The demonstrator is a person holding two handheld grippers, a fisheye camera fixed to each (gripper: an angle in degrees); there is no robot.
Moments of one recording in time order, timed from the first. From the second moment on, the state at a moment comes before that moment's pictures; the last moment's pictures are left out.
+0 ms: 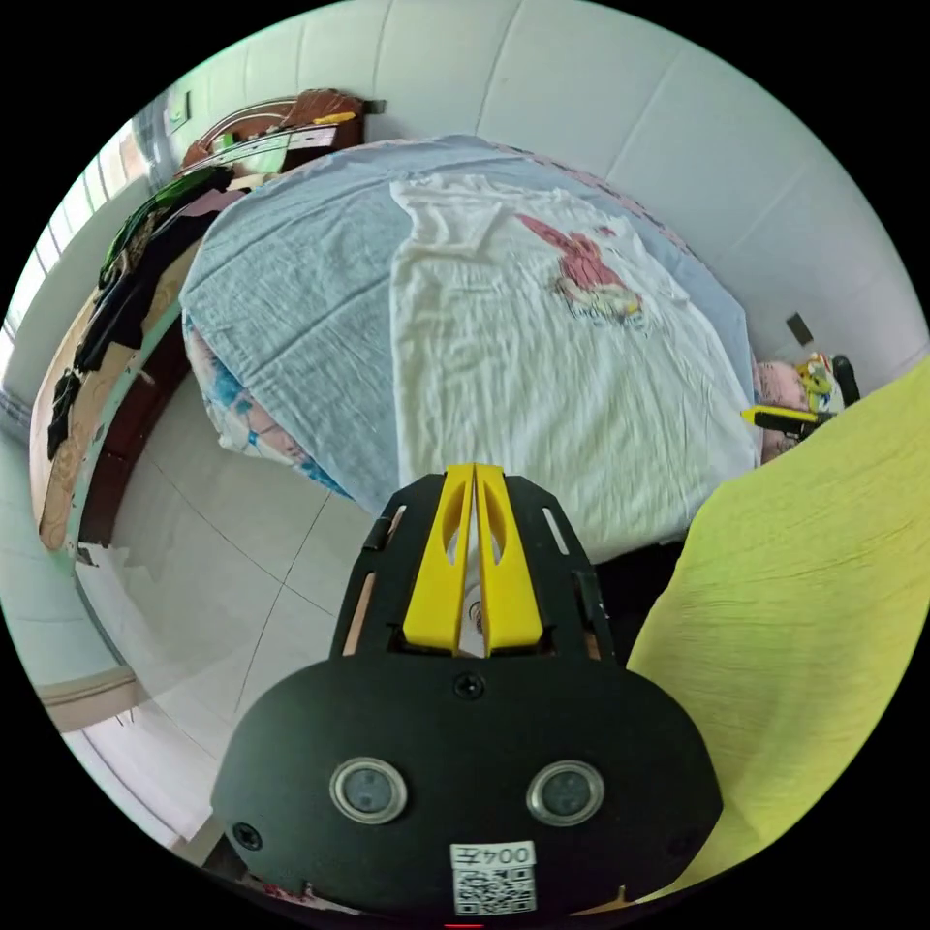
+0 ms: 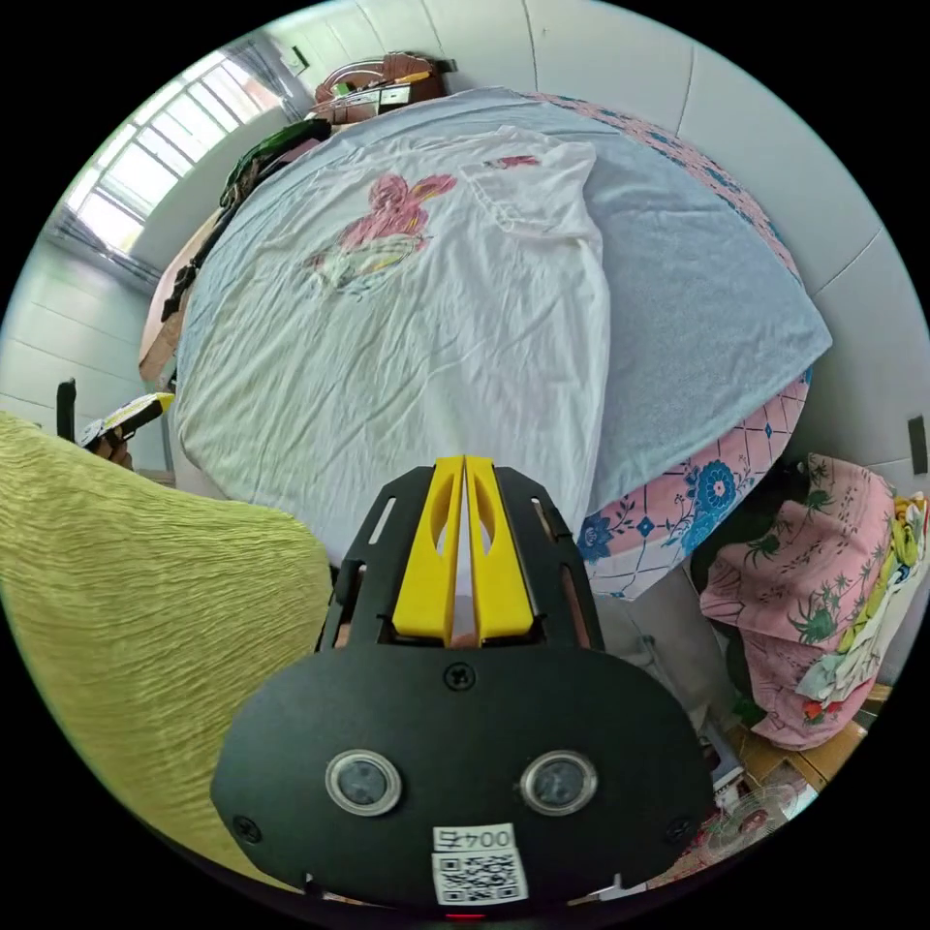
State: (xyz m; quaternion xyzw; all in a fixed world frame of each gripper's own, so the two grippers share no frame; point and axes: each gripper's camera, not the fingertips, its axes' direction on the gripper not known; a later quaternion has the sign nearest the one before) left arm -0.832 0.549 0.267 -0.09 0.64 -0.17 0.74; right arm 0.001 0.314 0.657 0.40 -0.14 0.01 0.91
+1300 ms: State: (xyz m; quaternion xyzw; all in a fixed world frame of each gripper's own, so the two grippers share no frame) left arm -0.820 0.725 0.224 -0.03 0.74 -0.11 0.67; right arm 0.000 0.604 0.629 0.42 -0.24 0.12 0.87
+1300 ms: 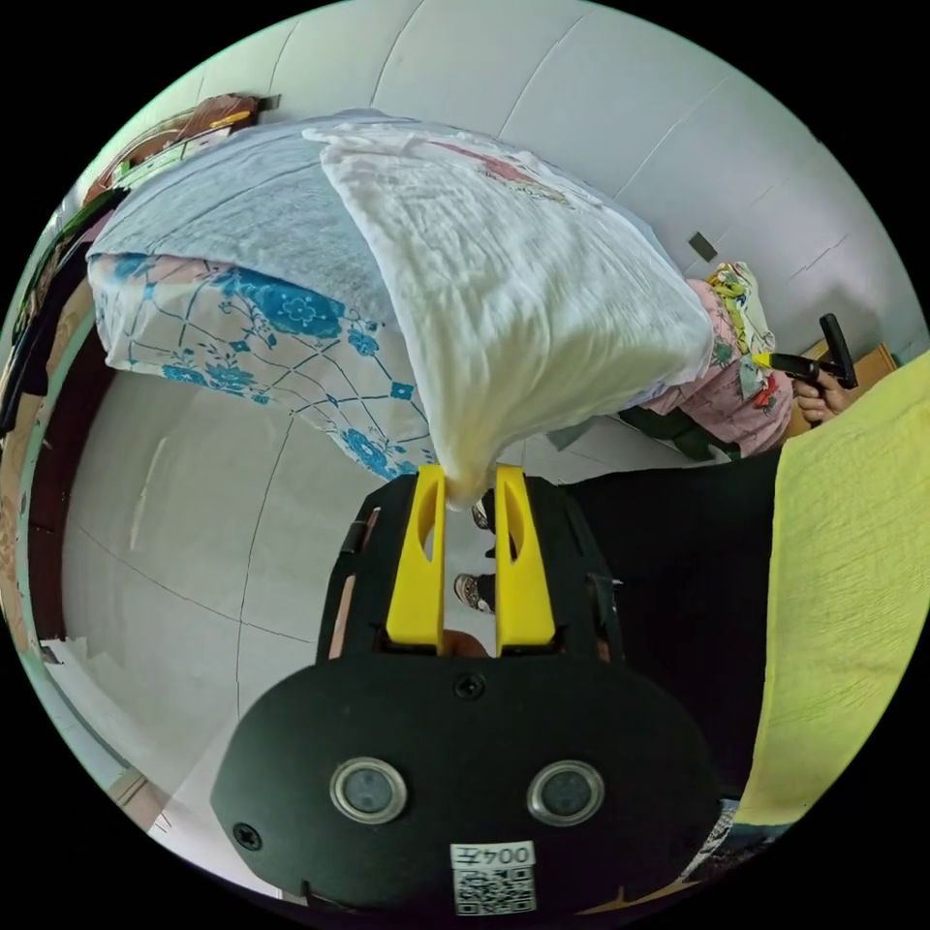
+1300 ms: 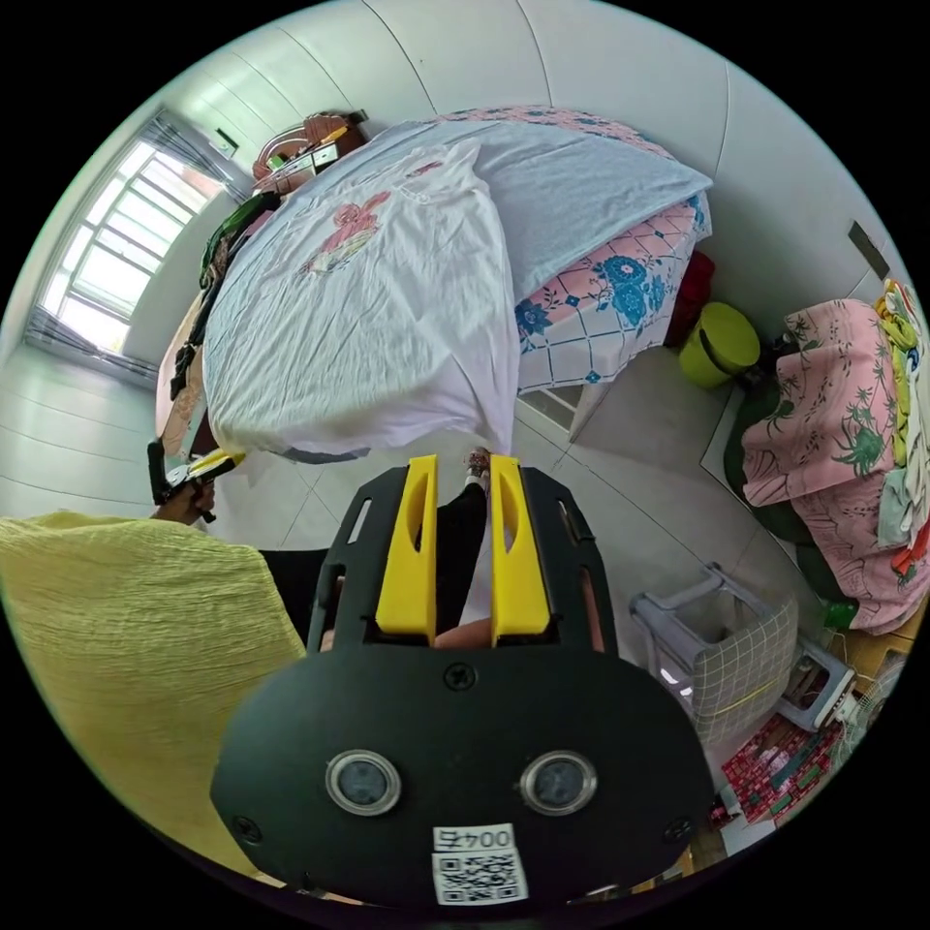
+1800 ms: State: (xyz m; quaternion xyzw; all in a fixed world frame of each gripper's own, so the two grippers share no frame) left arm -0.874 0.699 0.241 -0.06 0.77 -0.06 0.63; right arm 0.073 0.573 0.666 0.41 -0.34 0.07 0.84
